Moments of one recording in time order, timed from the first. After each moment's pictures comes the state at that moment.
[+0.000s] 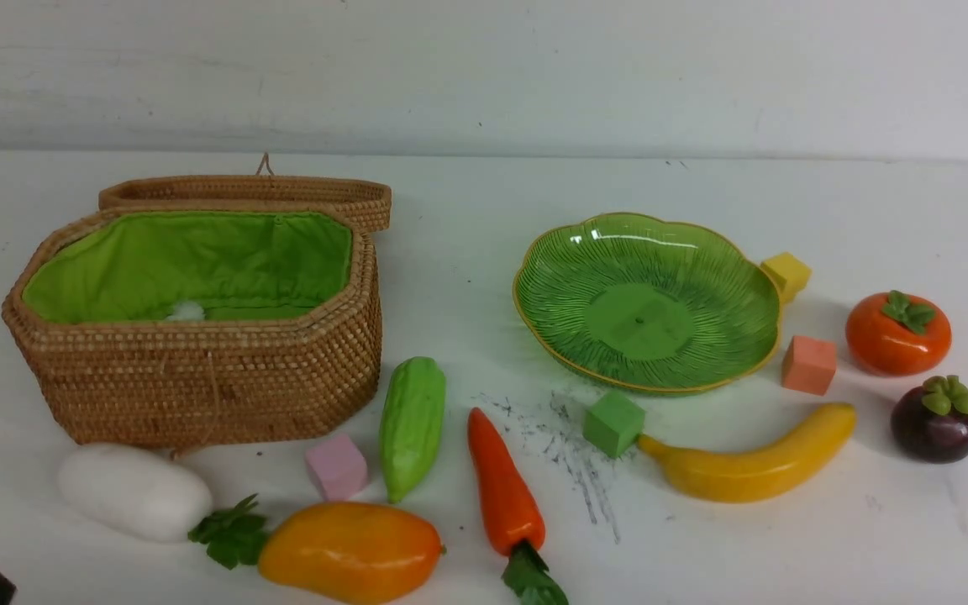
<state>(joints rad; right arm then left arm) 0.08 -0.01 0.02 0.02 0.37 -0.02 -0.07 -0.01 0.03 -0.48 0.09 -0.22</state>
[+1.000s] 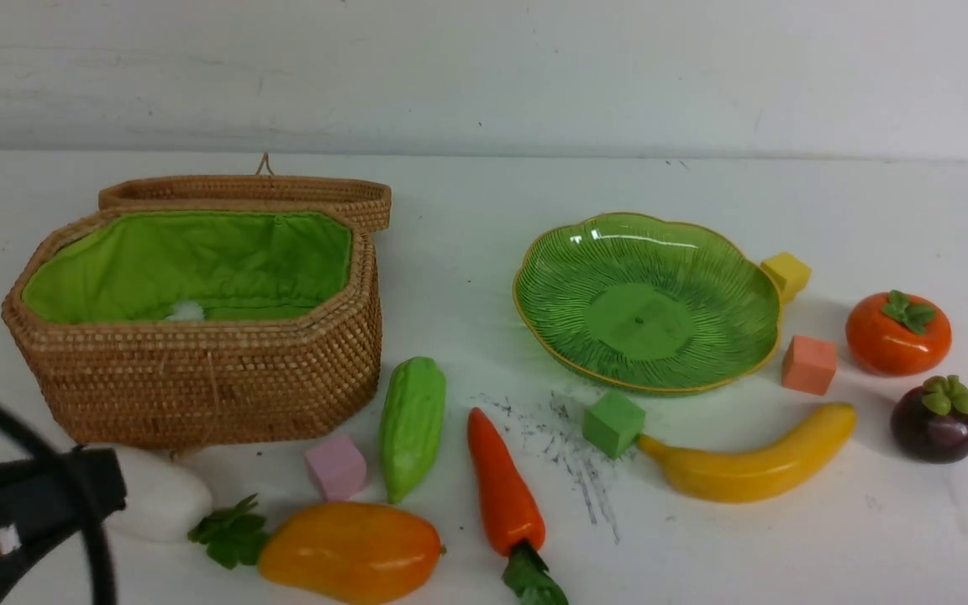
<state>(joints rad) 0.08 -0.01 0.03 0.42 0.12 0.20 -0.07 0.54 -0.58 -0.71 0.69 0.10</state>
